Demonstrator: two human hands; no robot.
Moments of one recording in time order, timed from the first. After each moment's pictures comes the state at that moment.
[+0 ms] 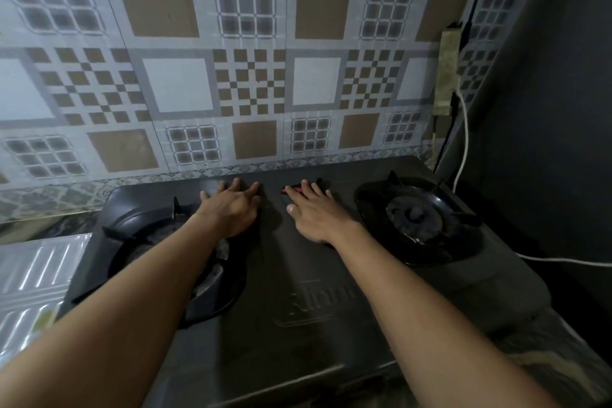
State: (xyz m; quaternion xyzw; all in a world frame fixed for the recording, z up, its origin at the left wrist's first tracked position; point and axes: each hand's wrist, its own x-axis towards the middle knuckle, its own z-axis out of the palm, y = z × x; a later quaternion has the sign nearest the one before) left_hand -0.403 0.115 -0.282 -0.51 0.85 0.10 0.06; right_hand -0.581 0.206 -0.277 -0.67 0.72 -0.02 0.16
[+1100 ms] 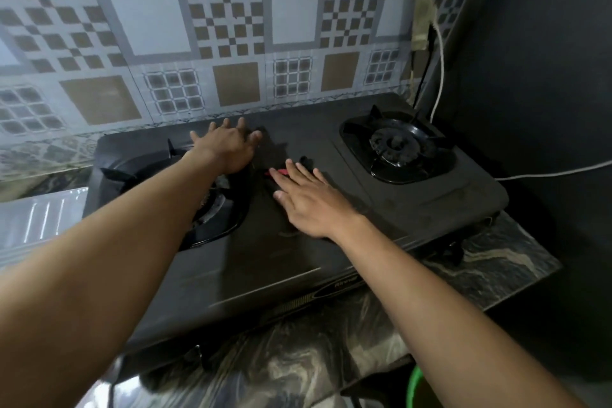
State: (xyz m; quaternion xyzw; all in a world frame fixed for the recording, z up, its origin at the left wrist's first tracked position) left_hand -0.404 0.144 -0.274 -0.51 0.85 0.11 0.02; right_hand -0.528 0.320 -0.295 -0.68 0.71 -0.08 0.15
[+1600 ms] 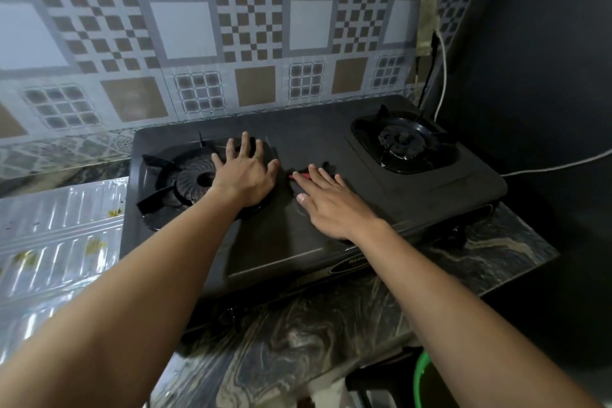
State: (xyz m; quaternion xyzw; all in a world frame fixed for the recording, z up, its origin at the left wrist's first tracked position) left_hand -0.353 0.219 -0.287 -0.49 0.86 0.11 -0.02; right_hand -0.500 0.356 -0.292 -0.66 0.73 -0.08 0.14
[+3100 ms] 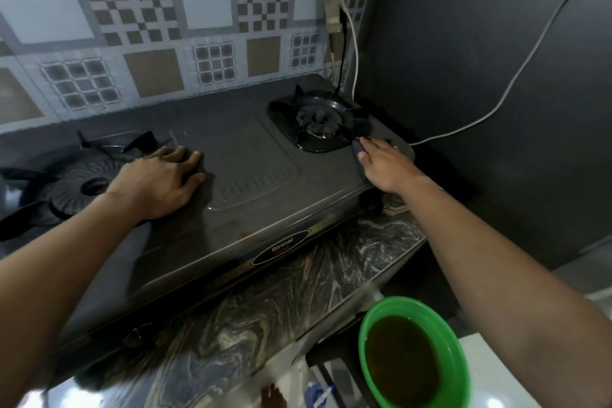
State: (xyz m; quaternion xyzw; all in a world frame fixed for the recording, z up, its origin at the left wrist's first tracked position) left_hand -0.358 0.231 -0.285 -0.34 0.94 -0.02 0.04; right_hand -0.715 0.456 -0.292 -0.46 0.88 -0.05 0.09
